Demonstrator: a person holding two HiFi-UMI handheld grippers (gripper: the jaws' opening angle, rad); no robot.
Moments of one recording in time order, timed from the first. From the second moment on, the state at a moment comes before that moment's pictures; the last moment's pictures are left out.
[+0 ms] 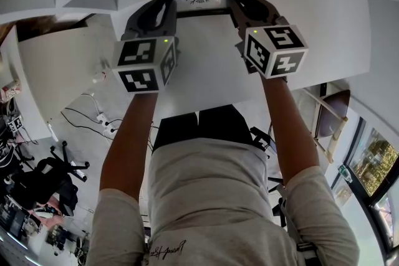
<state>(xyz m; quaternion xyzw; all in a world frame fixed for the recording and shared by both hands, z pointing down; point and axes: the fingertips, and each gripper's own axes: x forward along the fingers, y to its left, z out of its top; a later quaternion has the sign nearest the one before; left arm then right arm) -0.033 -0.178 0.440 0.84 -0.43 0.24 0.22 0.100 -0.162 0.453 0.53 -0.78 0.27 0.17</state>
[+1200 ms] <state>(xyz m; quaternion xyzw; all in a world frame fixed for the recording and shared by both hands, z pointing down) -0.033 -0.194 0.460 0.84 -0.44 0.26 0.20 0.102 -0.173 0.467 0.53 -0.78 0.27 0.18</state>
